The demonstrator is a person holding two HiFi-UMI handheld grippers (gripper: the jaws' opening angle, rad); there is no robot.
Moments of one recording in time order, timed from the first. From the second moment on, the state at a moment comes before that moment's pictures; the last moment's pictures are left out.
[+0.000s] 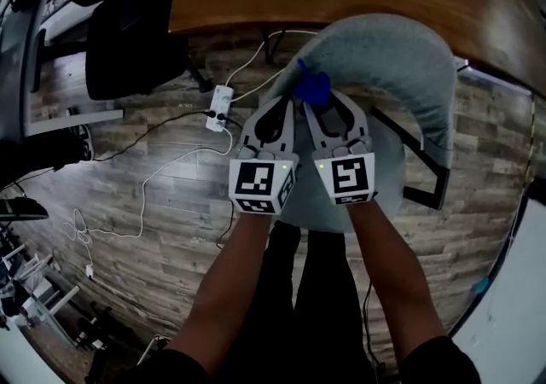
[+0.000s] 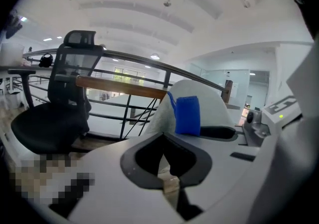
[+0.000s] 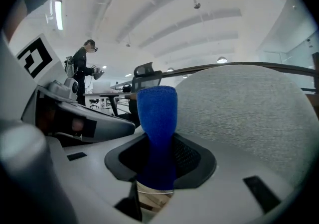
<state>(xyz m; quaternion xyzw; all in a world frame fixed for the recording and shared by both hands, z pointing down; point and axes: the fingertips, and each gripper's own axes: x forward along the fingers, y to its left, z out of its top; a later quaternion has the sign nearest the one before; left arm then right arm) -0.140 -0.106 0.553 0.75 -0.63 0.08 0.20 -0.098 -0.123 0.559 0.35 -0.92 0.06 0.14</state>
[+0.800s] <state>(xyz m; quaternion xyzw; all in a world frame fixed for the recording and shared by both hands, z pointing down) -0.148 -0.108 0.551 0.73 -0.66 0.08 0.19 -0.125 -0.130 0.568 0.34 -0.93 0.08 0.13</state>
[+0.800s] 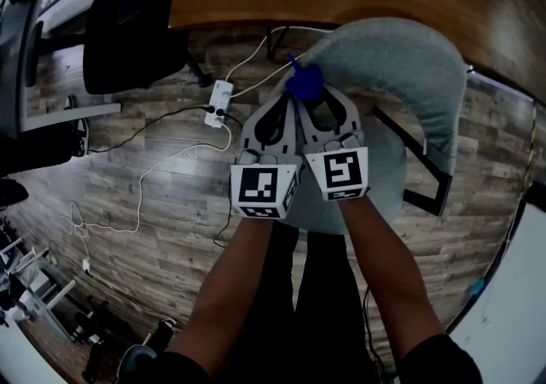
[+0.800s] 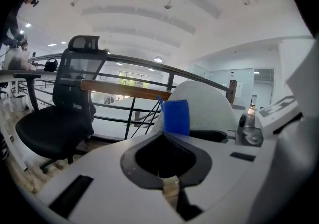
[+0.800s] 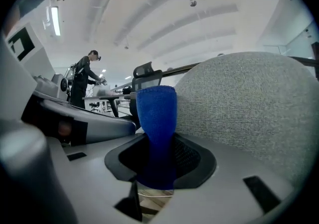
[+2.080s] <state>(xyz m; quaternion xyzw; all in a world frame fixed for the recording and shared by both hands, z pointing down) -0.030 -0.156 0.596 0.81 -0.54 0.15 0.18 0.013 -0.196 0.600 0.47 -0.86 0.10 0.15</state>
